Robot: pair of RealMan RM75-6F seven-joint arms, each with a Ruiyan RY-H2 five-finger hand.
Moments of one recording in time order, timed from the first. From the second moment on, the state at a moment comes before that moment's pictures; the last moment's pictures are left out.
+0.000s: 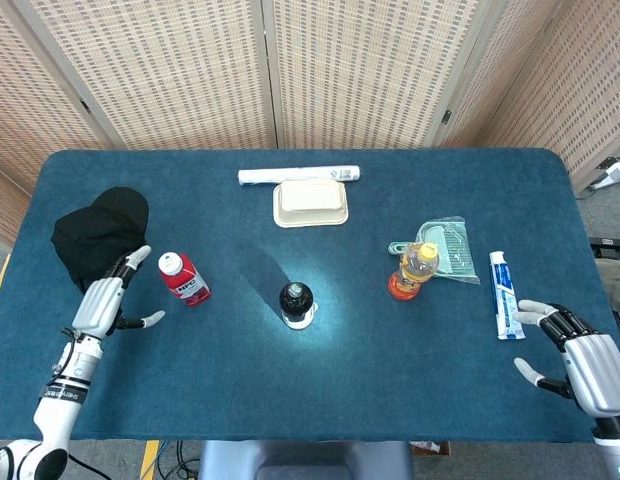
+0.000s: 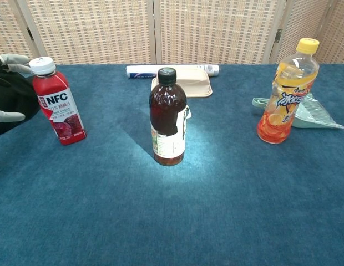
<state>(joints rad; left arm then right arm) -0.41 -1.34 -0.20 -1.50 1.32 1.13 -0.22 0.04 -1.01 0.00 -1.72 -1.68 1.59 0.15</state>
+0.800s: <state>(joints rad) -0.51 -1.34 -0.27 -1.58 1.06 0.89 -0.33 0.04 -1.00 0.00 -1.71 -1.68 1.59 0.18</state>
